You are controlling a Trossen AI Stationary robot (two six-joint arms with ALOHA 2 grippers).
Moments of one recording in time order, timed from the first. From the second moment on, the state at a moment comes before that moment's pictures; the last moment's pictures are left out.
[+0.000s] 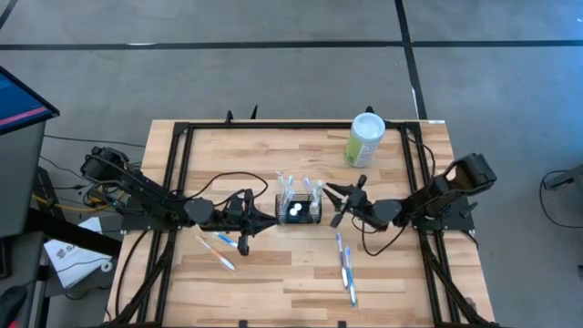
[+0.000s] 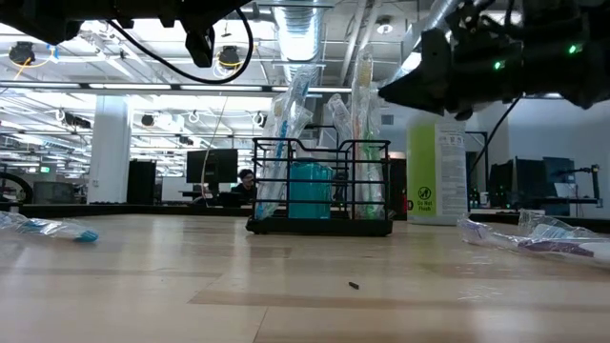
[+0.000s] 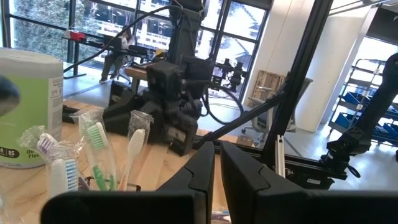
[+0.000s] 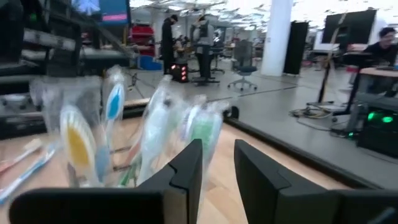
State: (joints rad) left arm -0.38 1.37 0.47 1.01 -0.40 -0.21; right arm 0.32 1.61 0.36 1.28 0.92 -0.04
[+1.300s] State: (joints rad) left arm -0.38 1.37 0.47 1.00 -0.39 -0.21; right arm 0.54 1.26 0.62 -0.19 0.38 0.97
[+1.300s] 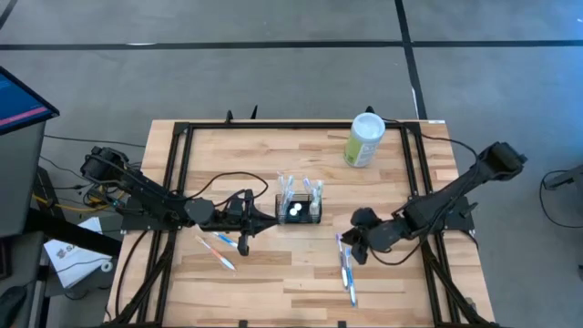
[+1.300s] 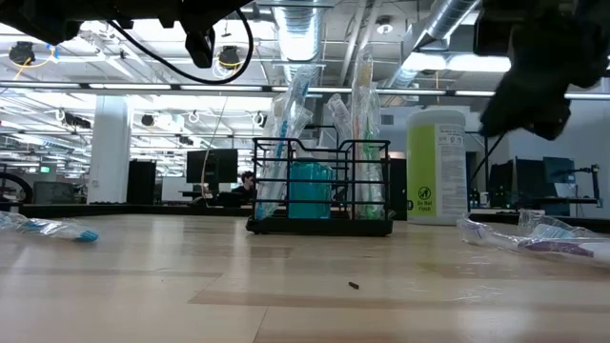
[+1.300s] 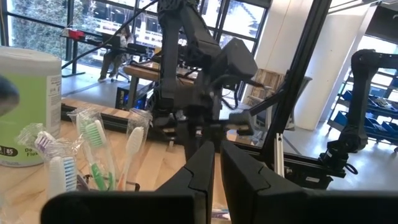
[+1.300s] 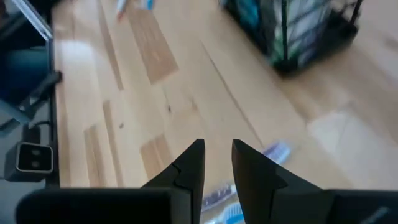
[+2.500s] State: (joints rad) left arm -0.38 1.37 0.47 0.99 -0.40 -0.21; right arm 0.40 1.47 0.62 -0.22 0.15 1.07
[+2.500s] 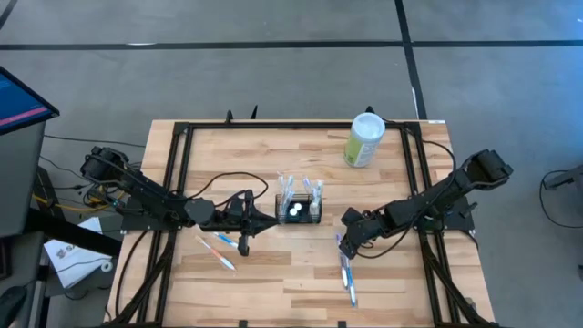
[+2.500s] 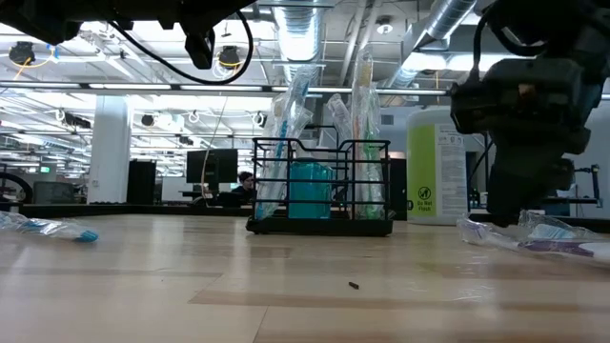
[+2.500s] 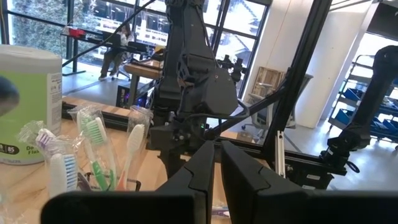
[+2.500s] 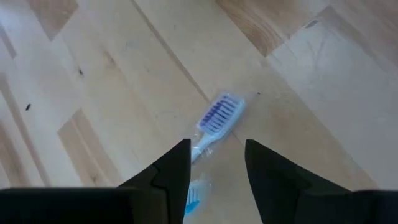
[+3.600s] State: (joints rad) left arm -0.38 1.37 0.47 0.97 -0.40 -0.21; right arm 0.39 1.48 0.65 -0.14 0.17 0.94
